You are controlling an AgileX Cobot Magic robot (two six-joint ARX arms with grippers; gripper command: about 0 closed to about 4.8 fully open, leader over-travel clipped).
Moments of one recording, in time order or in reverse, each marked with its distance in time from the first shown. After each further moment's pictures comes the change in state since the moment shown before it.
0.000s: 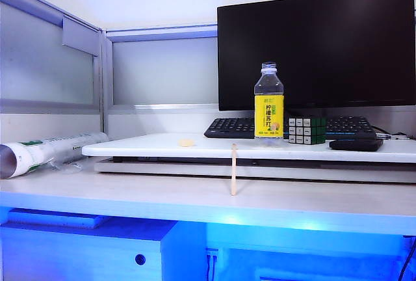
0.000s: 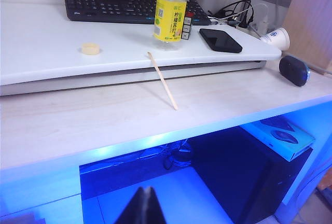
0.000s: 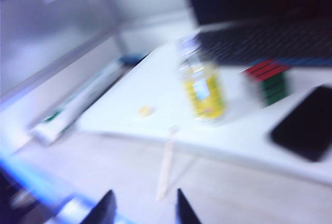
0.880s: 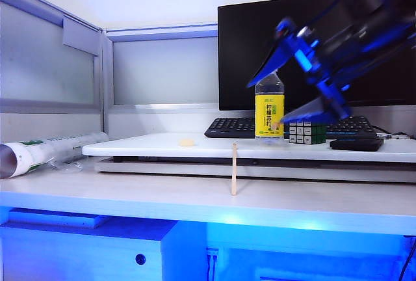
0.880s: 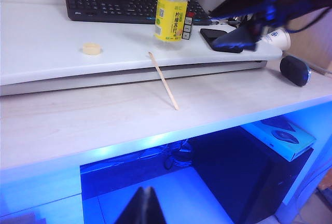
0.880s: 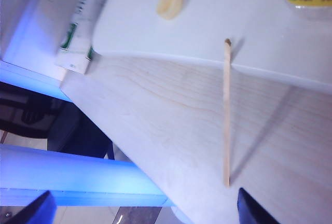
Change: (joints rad) left arm 0.000 0.000 0.000 0.000 0.000 0.000; right arm 0.179 1.146 0.486 0.205 -0.234 0.216
